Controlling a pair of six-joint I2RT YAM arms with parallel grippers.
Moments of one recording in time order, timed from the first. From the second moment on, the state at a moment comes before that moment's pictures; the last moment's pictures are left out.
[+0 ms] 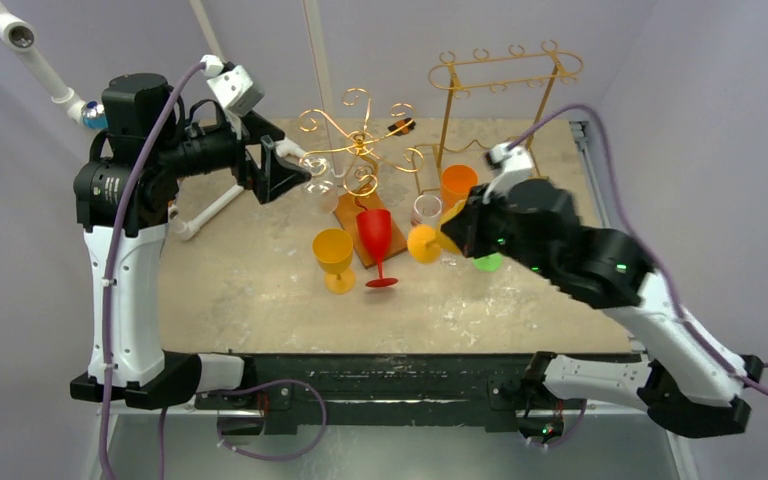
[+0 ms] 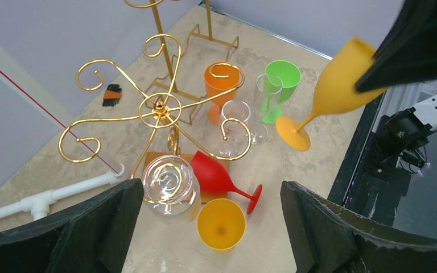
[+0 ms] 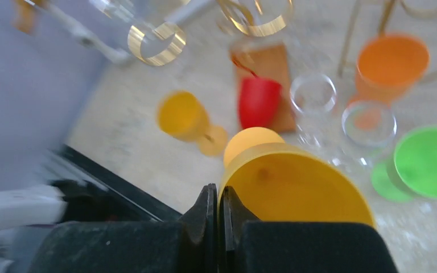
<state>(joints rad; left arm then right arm) -0.12 1.32 2.04 -1.09 0.82 0.27 0.93 1.07 1.42 -0.95 0.35 0.54</state>
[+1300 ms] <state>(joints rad) -0.12 1.30 1.90 -0.73 0.88 -0.01 0.95 1.34 1.95 -0.36 0.03 0.41</state>
